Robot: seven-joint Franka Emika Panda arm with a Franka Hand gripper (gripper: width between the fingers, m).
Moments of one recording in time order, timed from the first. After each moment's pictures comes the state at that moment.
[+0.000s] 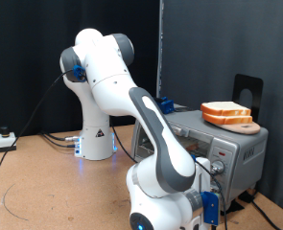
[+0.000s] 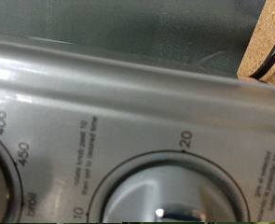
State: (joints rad) arm -0.35 0.95 0.37 -1.59 0.93 1.56 -0.25
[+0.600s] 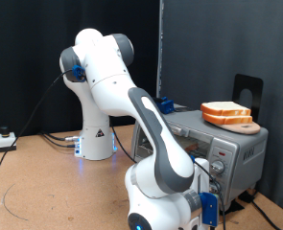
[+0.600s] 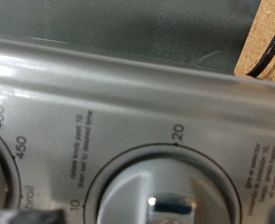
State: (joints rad) arm -0.35 0.95 0.37 -1.59 0.93 1.56 -0.25
